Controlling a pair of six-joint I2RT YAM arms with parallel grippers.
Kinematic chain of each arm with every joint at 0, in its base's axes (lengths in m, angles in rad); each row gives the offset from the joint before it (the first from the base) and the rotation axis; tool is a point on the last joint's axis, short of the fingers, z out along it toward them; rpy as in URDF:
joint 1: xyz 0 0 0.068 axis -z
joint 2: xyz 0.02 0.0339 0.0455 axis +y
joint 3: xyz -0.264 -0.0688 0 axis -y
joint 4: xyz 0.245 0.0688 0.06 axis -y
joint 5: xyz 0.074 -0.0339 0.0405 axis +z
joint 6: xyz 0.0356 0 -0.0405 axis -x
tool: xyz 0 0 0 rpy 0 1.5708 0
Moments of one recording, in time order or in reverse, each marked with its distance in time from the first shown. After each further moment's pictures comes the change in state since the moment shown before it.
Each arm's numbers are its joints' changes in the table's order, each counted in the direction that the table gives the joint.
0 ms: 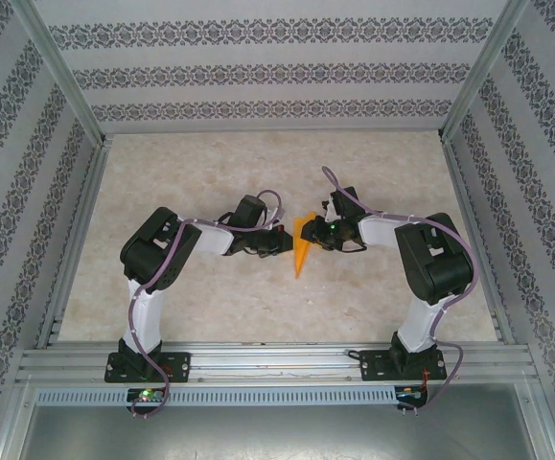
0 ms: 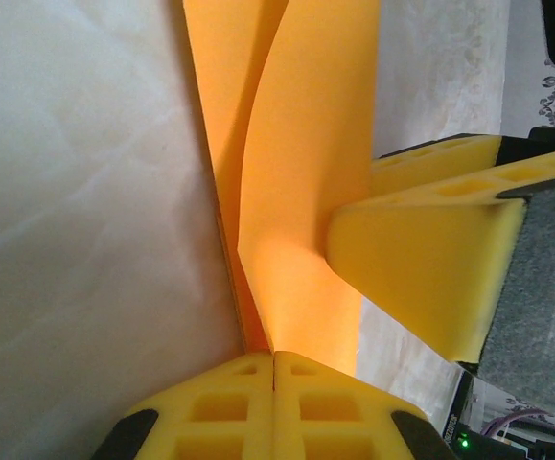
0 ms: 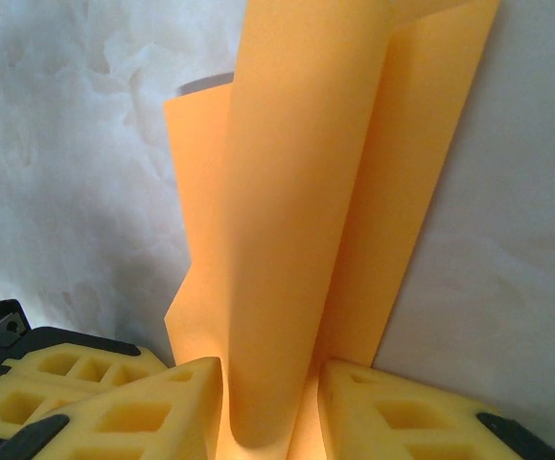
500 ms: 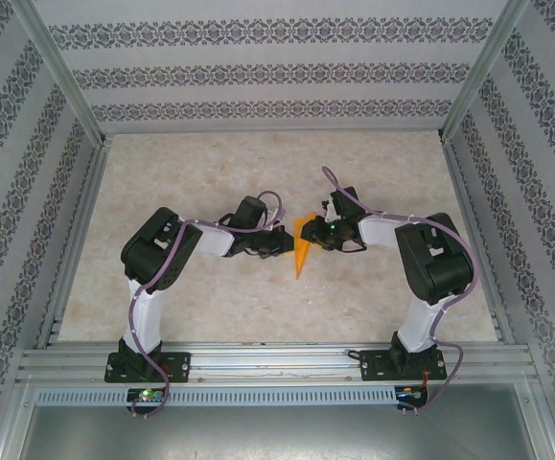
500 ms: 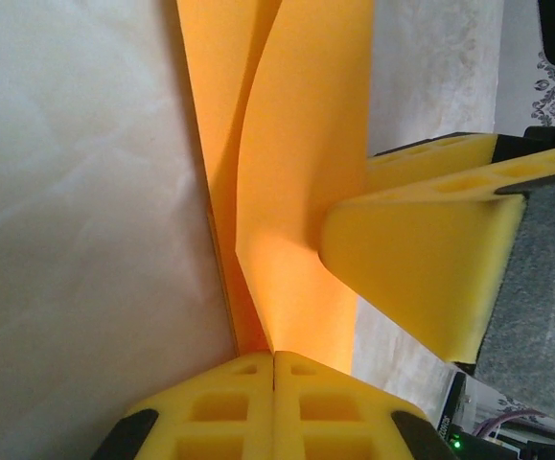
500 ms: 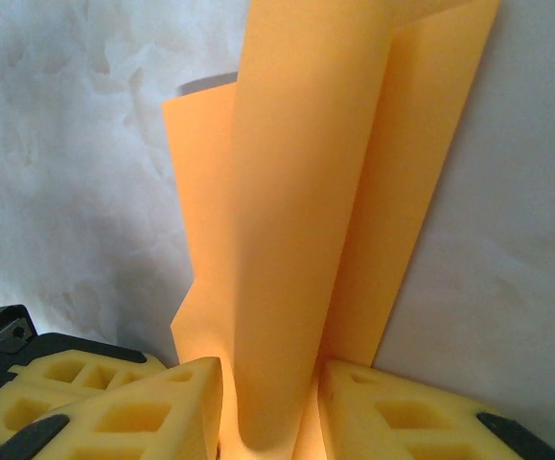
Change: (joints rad) left arm 0.006 0.002 -0.011 0.032 -0.003 0.026; right arm 0.000 -0.001 0.000 0.000 0.000 0.000
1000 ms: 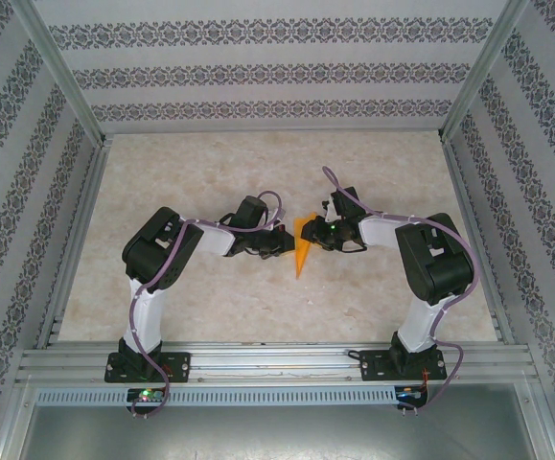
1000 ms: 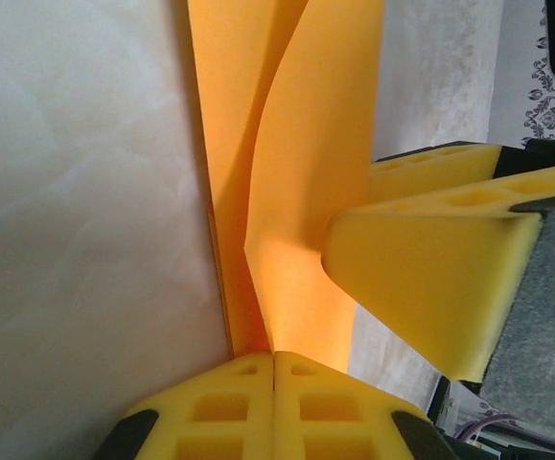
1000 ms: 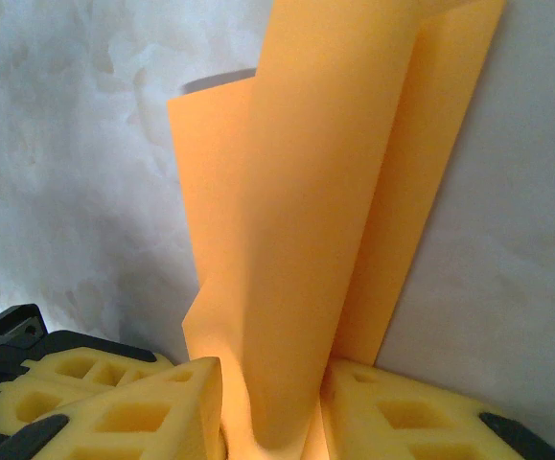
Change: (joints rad) left arm 0.001 0.012 0.009 0.005 -0.009 0.045; right arm 0.000 -0.003 -0.003 0.005 0.003 0.000
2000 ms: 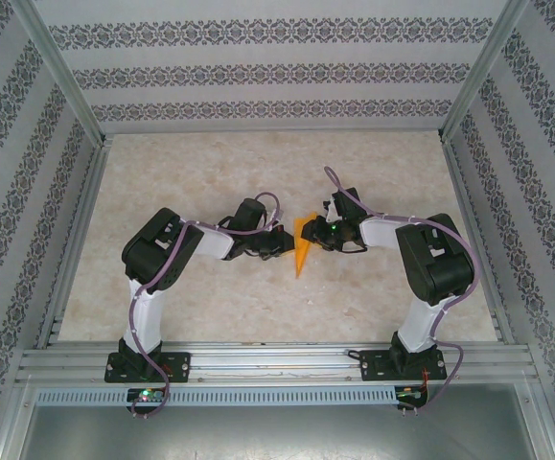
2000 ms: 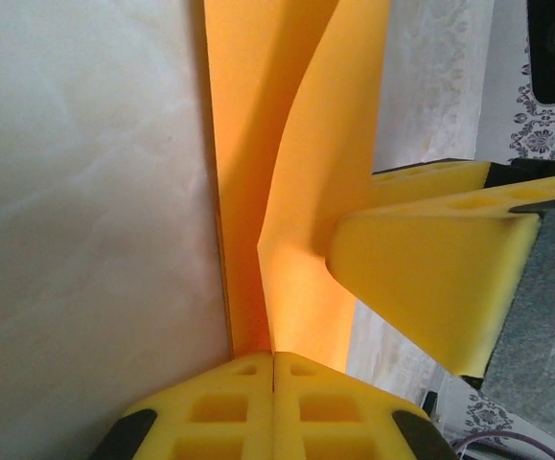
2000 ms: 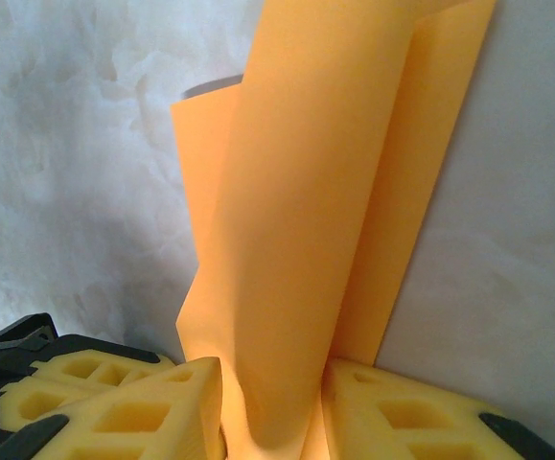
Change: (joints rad) left arm 0.006 -0.006 -0.037 0.080 0.022 0.068; right arm 0.006 -0.005 -0.017 0.030 0.012 -0.026
